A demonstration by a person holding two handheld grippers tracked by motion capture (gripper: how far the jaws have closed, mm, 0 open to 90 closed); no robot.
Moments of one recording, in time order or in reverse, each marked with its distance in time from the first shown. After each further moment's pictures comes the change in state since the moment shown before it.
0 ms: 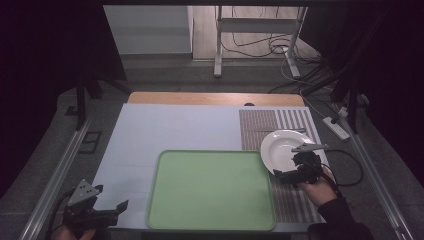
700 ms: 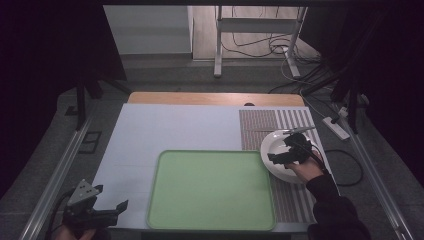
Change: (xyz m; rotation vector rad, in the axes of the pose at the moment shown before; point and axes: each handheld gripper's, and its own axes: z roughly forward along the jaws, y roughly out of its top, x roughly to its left) left arm 0.000 0.000 0.000 -0.001 -0.001 -0.002; right arm -0.025 0.039 0.047 0.046 -0.016 0.038
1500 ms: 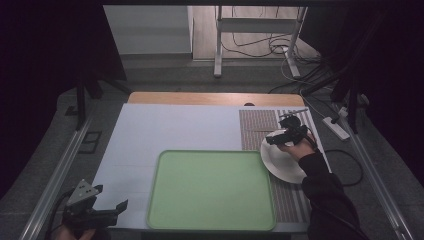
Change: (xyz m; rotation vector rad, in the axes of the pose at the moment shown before) left arm 0.001 0.000 0.000 -0.003 -0.004 -0.001; right arm -0.030 0.045 0.040 0.020 -0.055 0.030
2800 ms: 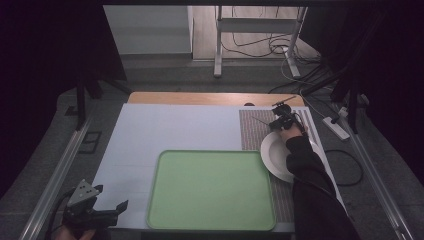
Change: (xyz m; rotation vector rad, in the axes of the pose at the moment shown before) left arm -0.001 0.000 0.000 -0.001 0.005 0.007; right arm -0.037 0.042 0.075 0.090 0.033 -0.007
